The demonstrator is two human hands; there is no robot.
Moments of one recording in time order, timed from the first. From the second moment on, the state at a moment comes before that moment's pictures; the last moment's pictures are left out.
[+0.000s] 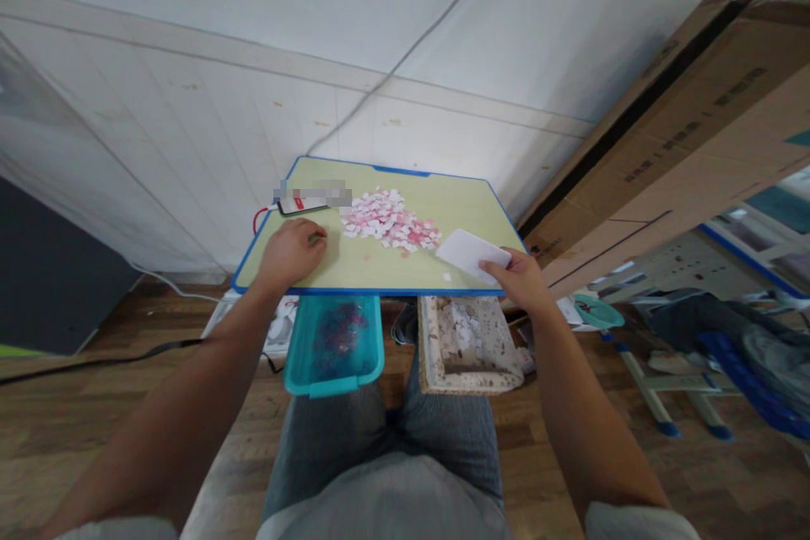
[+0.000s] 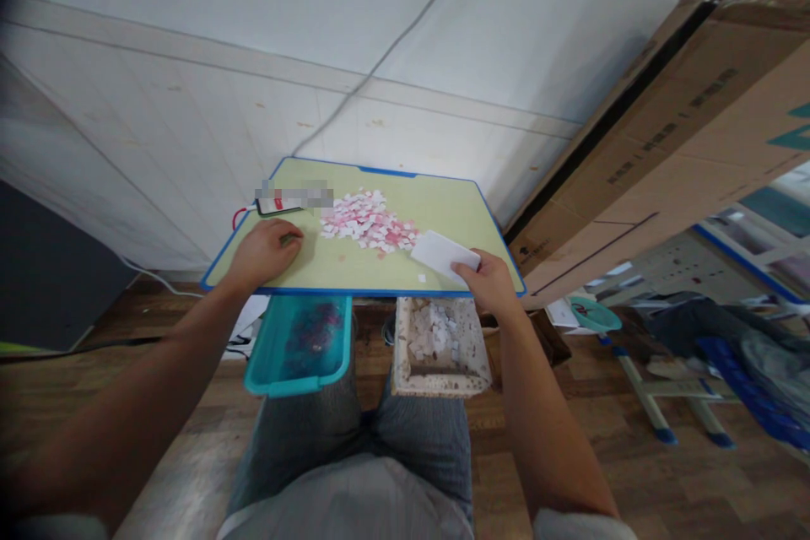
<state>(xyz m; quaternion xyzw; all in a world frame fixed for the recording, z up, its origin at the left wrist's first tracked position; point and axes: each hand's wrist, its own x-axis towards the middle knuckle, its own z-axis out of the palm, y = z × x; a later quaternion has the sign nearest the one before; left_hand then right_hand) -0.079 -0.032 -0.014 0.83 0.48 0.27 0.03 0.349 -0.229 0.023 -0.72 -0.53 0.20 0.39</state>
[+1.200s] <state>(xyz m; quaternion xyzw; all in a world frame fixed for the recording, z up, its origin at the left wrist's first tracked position) -0.077 -0.037 -0.011 0.83 0.49 0.26 0.00 0.296 -0.231 0.017 -0.79 -0.52 0.04 0.32</state>
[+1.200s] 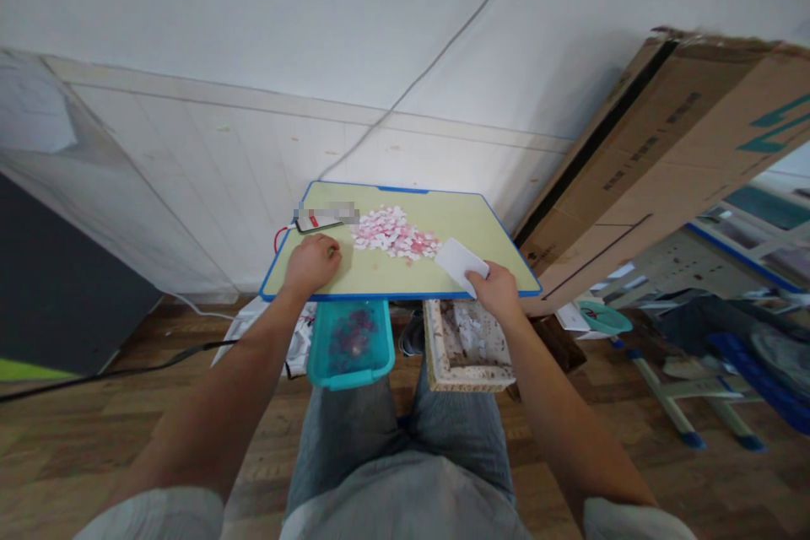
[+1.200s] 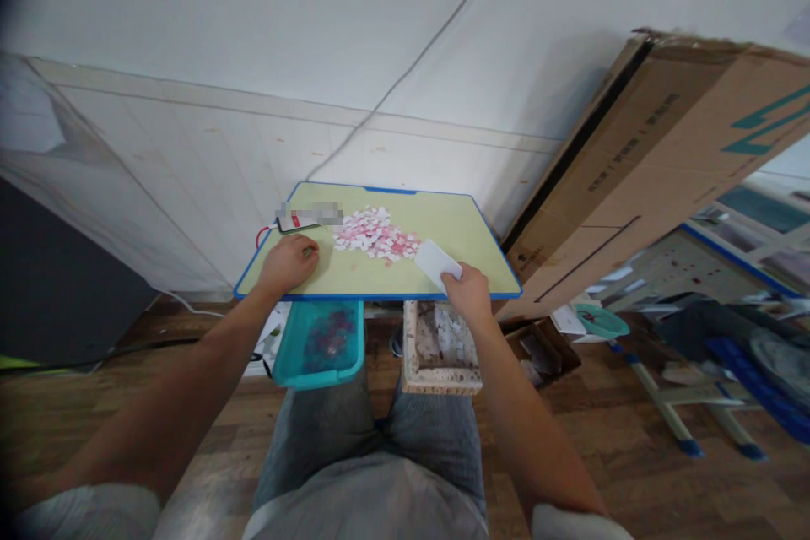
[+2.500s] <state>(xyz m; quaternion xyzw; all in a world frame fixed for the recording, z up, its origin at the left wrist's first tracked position) -0.075 -0.039 -0.012 0.82 0.50 0.27 0.01 0.172 -0.187 0.004 -0.71 -0.57 0.12 0.39</state>
